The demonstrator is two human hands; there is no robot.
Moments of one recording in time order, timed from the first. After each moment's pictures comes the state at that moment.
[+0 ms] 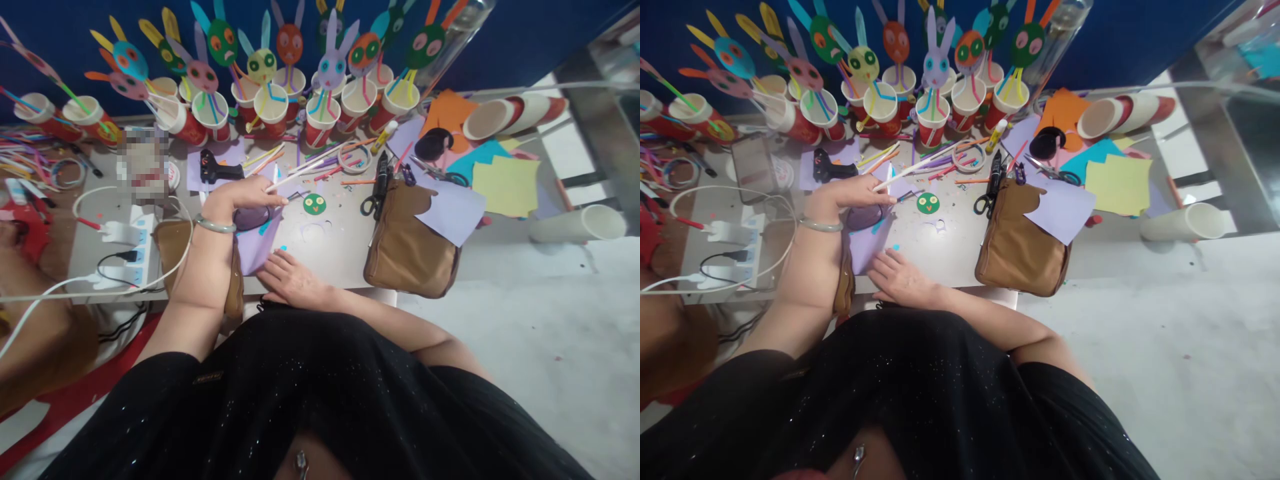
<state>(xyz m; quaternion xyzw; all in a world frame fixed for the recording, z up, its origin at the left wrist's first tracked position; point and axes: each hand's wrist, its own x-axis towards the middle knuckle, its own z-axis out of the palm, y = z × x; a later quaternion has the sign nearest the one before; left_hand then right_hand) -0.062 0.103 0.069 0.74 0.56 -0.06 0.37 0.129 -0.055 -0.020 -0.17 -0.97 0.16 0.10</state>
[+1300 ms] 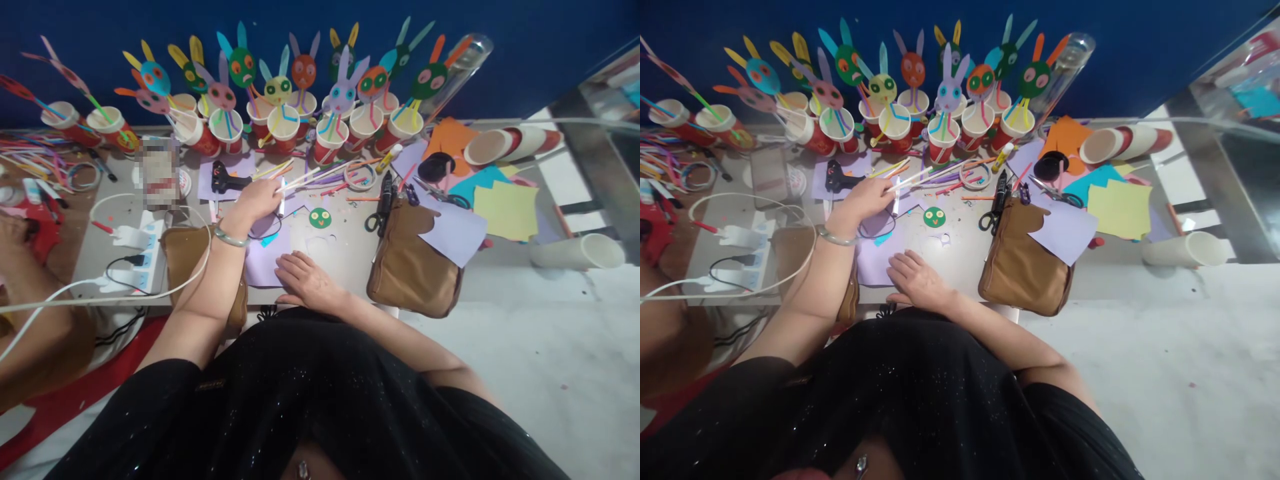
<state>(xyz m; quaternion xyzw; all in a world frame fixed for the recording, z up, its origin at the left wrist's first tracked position) -0.055 0.100 0.053 0.74 0.64 0.02 0.18 0.155 -0.035 -0.026 -0.20 -0.96 0.16 0.15</state>
